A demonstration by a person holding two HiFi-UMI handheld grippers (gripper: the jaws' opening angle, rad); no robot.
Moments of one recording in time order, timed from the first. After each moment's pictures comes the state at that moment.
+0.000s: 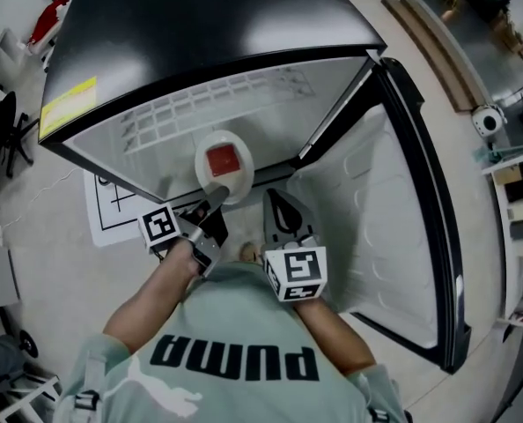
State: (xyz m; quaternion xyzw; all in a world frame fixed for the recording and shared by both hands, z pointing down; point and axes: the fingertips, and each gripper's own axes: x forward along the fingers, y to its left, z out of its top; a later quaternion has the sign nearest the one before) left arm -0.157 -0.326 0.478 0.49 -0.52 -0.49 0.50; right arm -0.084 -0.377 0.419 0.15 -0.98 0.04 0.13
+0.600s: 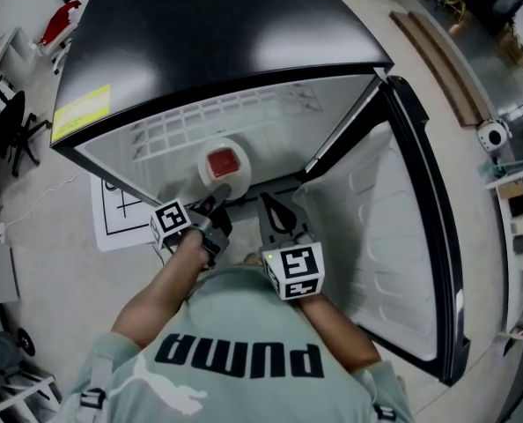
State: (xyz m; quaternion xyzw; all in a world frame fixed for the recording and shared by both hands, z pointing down) left arm -0.198 -0.338 0.528 0.44 -0.56 -0.49 0.50; right arm -0.114 -0.368 0.423 0.09 -0.99 0.03 0.14
